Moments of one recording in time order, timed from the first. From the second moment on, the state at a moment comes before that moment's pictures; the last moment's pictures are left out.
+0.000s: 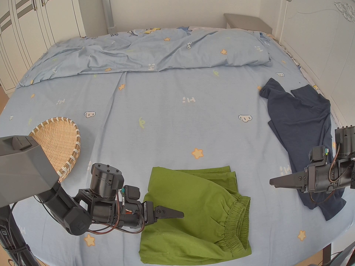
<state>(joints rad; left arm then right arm) -0.49 2.03 -0.52 -0.81 -0.65 -0.70 0.13 1.49 -0.55 -0.26 0.86 0.31</state>
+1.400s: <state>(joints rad) -0.32 1.73 -1.13 0.33 -0.65 -0.42 0.07 1.44 -0.81 0.05 0.81 0.34</state>
